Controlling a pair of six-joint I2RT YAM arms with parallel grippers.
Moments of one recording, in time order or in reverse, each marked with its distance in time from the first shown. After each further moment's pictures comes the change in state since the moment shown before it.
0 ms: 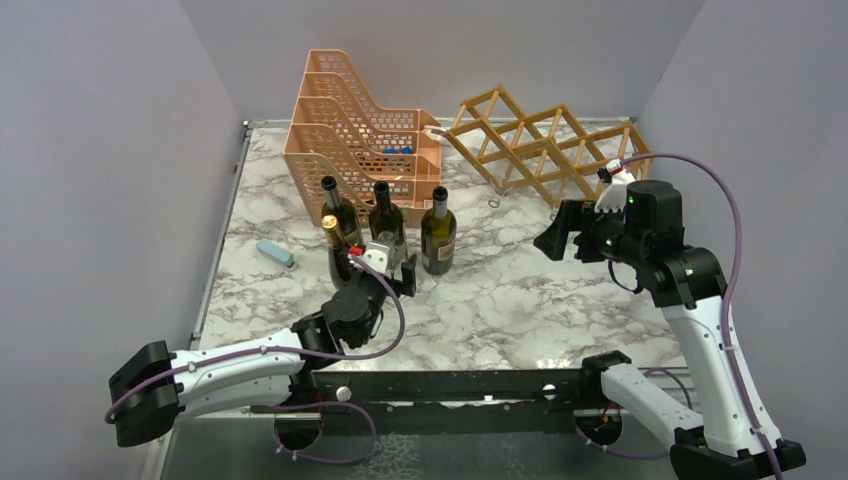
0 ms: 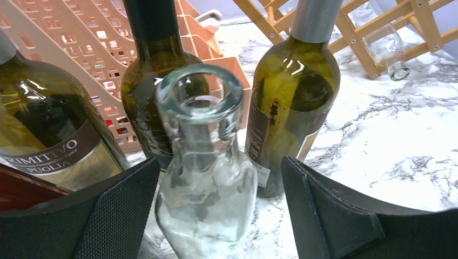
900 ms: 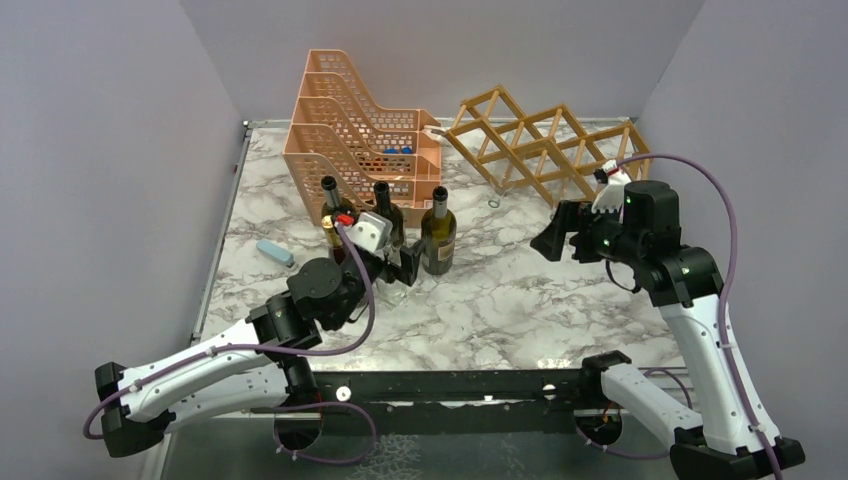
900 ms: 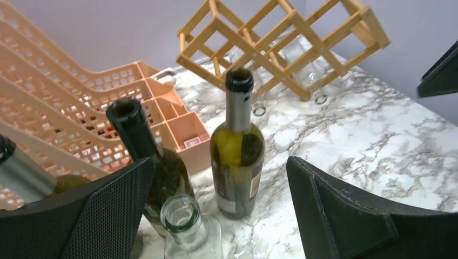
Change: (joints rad) left arm -0.002 -0.138 0.380 -0.491 0.237 0.045; right arm 0.000 0.002 -0.019 0.019 -0.032 0.000
